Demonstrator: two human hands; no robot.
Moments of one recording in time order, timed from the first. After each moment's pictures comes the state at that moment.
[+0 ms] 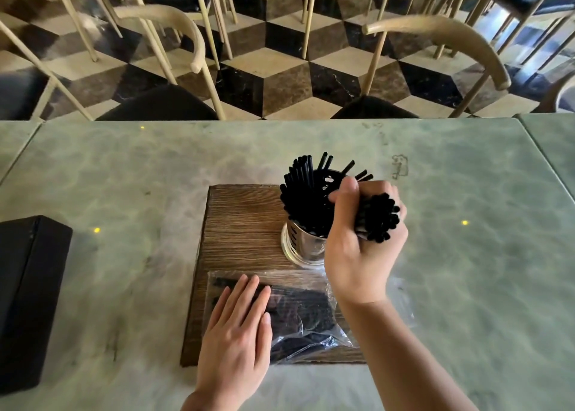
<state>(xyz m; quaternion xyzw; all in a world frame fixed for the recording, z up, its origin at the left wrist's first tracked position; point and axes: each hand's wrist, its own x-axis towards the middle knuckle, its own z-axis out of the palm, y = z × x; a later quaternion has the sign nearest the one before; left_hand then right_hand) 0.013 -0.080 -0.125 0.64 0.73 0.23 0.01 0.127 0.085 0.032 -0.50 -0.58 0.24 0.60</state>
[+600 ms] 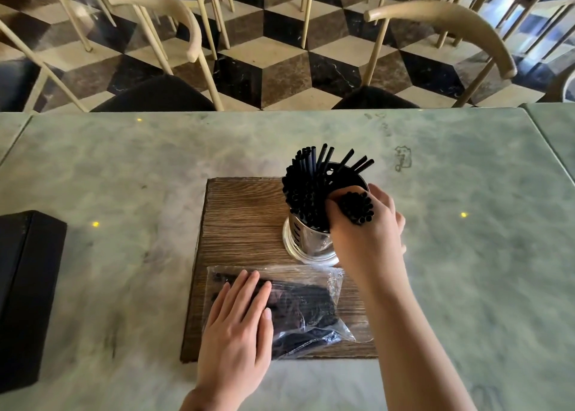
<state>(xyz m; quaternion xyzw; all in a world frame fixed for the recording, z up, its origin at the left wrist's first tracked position) 0.013 -0.080 -0.122 0.63 0.74 0.23 0.01 0.143 0.090 0.042 -0.67 -0.58 0.40 0.24</state>
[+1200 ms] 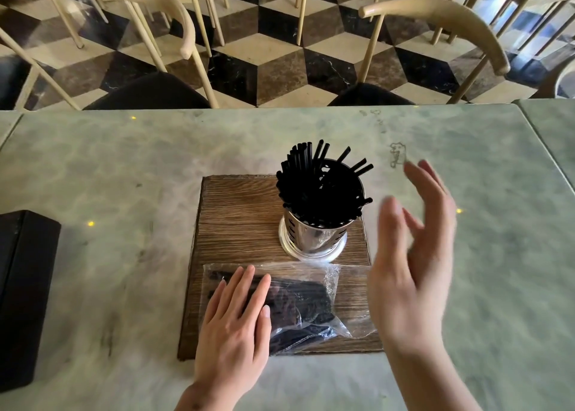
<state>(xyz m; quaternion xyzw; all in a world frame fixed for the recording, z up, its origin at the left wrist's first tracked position) 0.015 -0.079 -0.118 0.63 0.75 0.20 0.03 0.180 0.054 0.038 -0.52 -0.60 0.32 0.52</state>
